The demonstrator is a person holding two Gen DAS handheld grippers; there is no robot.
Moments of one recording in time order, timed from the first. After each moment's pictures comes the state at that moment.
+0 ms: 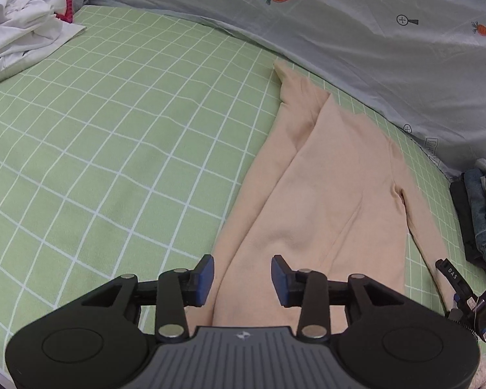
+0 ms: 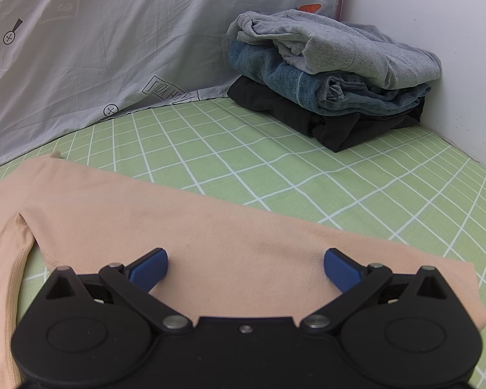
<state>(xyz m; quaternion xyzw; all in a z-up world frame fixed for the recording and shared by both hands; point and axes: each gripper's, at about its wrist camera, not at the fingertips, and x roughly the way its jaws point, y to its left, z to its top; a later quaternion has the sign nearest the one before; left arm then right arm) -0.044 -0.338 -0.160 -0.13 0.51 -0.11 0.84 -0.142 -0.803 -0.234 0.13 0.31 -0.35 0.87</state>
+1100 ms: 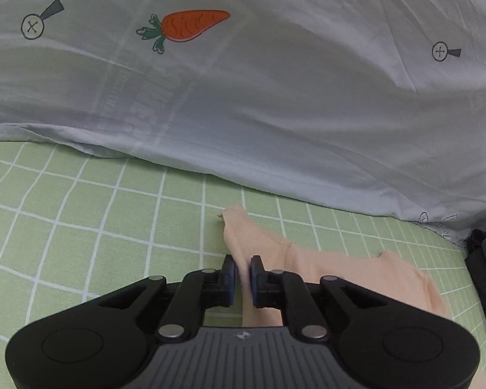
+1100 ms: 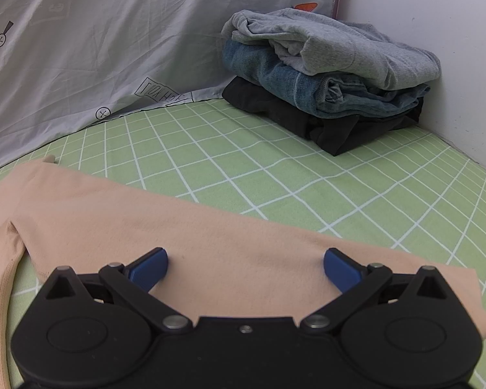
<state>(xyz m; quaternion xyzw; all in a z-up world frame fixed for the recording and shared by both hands) 0.247 -0.455 -0.210 -0.09 0.42 -0.23 0.87 -0.133 -0.810 -0.234 0.13 0.31 -0.36 0.87</state>
